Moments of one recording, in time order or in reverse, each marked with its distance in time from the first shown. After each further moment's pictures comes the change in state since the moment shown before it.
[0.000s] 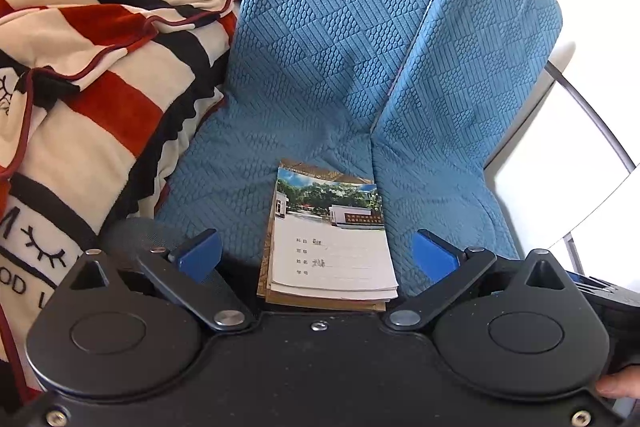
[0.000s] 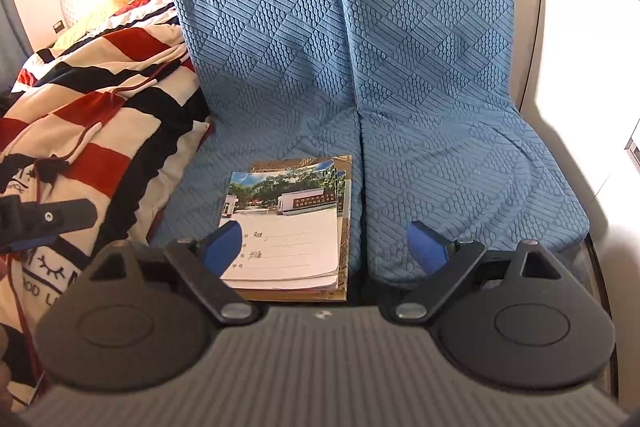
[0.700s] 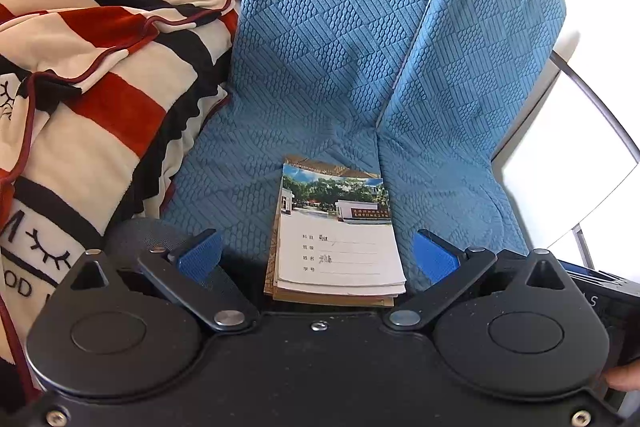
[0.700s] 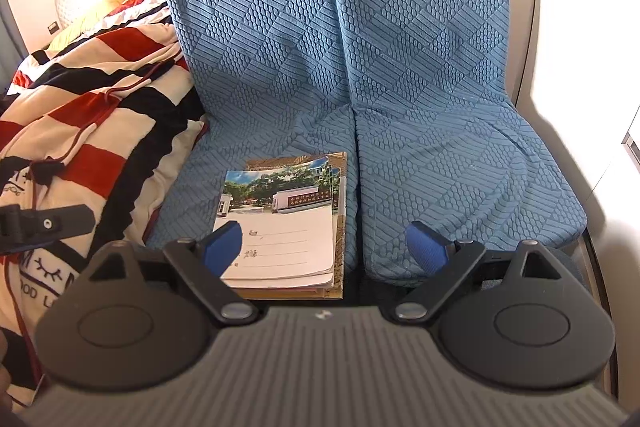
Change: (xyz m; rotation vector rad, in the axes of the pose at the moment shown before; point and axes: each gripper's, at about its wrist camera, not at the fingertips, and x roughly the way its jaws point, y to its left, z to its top) left arm 0.003 -0.005 -0.002 0.020 0.017 0.024; right arm 0.002 -0.004 0.002 0.011 0.013 -0.014
